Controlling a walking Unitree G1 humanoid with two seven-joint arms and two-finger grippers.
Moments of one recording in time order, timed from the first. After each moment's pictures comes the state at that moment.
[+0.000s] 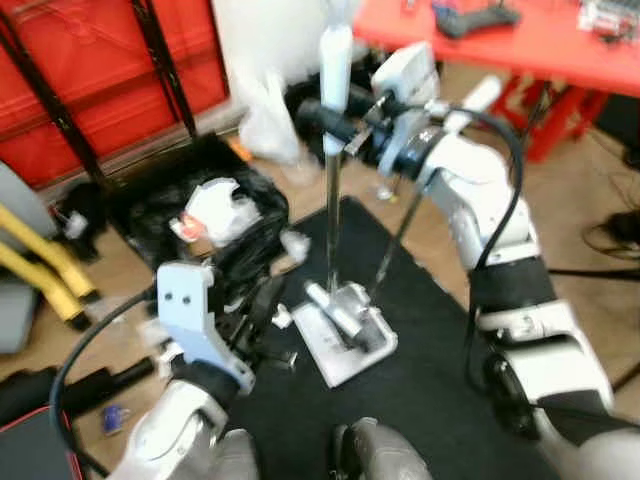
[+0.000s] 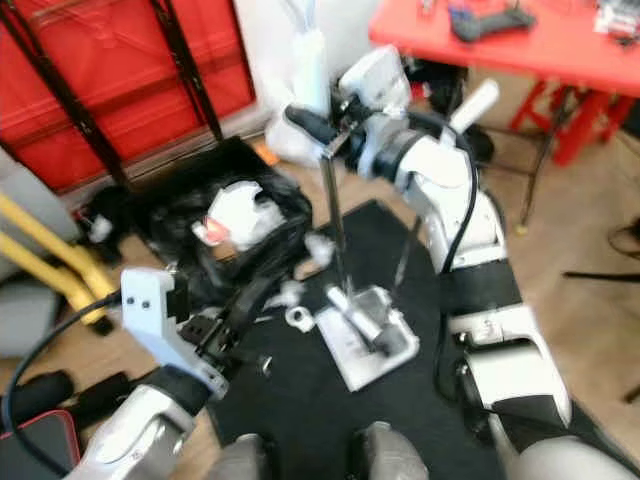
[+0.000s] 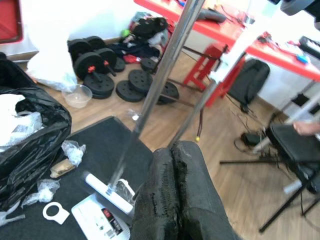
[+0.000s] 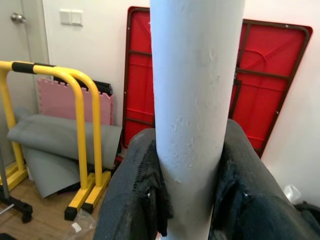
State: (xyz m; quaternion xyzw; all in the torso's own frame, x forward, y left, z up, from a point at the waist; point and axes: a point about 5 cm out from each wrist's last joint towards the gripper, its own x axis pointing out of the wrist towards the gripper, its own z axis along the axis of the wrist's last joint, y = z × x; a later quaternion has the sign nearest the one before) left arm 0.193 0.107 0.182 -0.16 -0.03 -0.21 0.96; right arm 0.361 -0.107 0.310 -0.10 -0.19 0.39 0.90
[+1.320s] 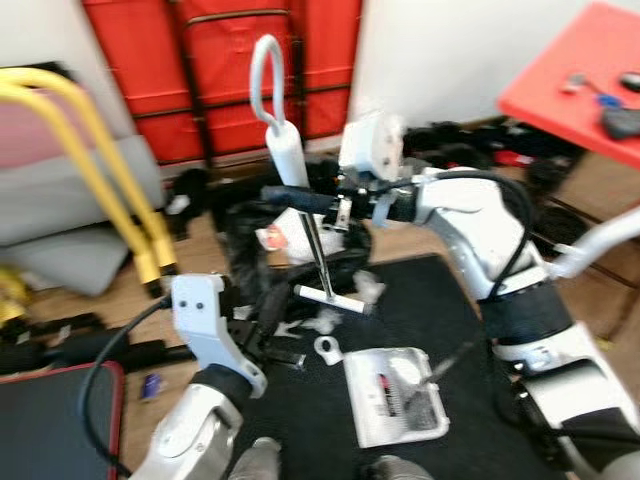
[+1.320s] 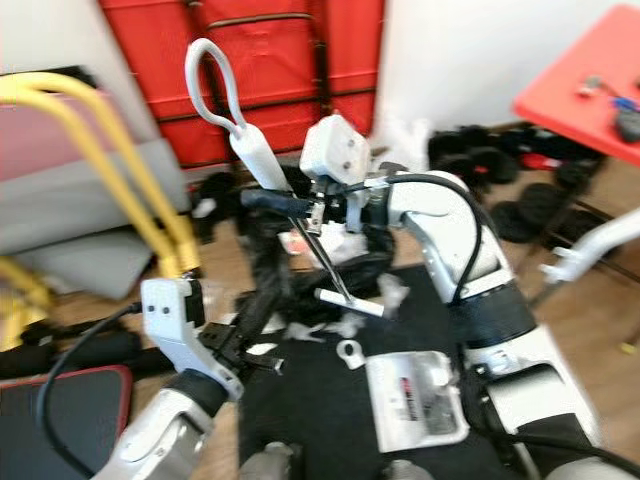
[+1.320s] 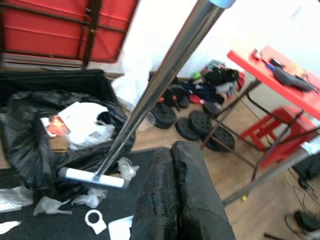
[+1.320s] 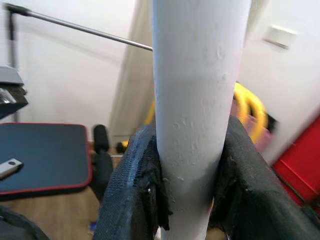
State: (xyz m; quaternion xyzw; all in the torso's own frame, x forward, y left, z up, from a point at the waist) left arm 0.201 0.109 0.169 -0.16 -0.01 -0.19 0.97; right arm 0.320 -0.073 0.289 -0.18 -0.20 0.58 0.77
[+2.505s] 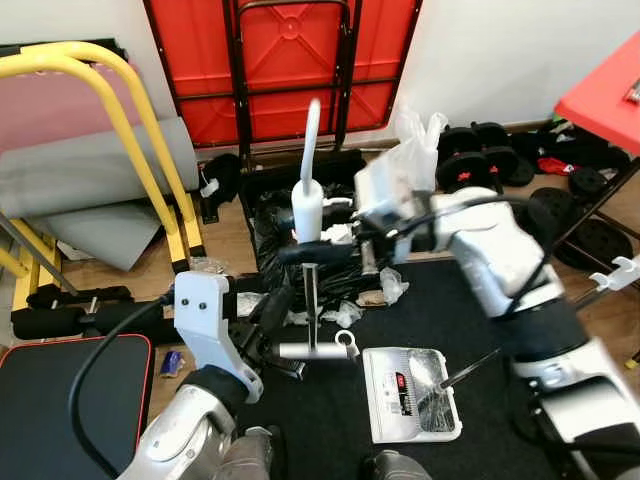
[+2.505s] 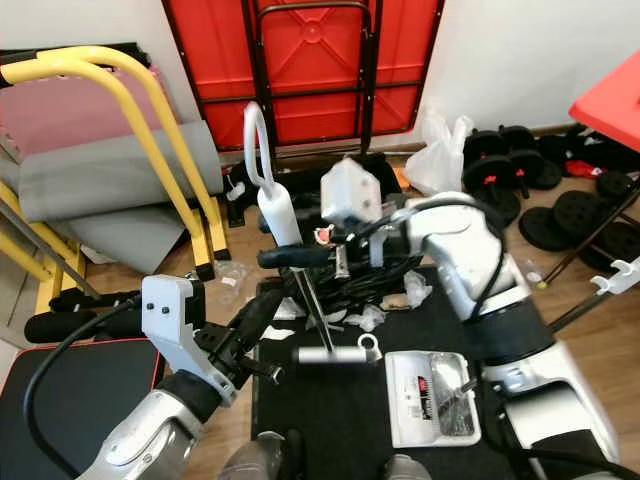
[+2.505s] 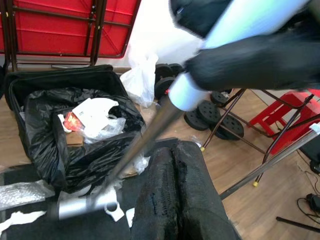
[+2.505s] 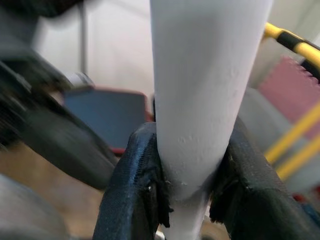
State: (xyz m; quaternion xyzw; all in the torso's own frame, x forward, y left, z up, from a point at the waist) left arm 0.189 0.107 0.173 -0.13 -0.01 -0.22 0.97; right arm 0.314 -0.087 0.246 -0.24 -0.12 0.64 0.72
